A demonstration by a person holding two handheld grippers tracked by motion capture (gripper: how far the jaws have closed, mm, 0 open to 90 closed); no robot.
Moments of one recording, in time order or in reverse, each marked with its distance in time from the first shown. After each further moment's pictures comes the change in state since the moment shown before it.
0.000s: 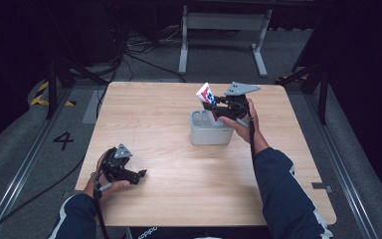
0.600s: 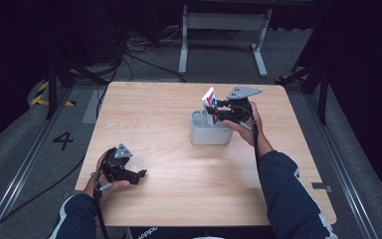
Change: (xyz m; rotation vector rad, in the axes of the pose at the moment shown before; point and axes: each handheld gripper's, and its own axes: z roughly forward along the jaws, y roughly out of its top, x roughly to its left) left arm 0.000 0.000 0.000 0.001 -0.002 -0.002; right arm 0.000 -0.009 -0.007 0.046 0.004 -0.013
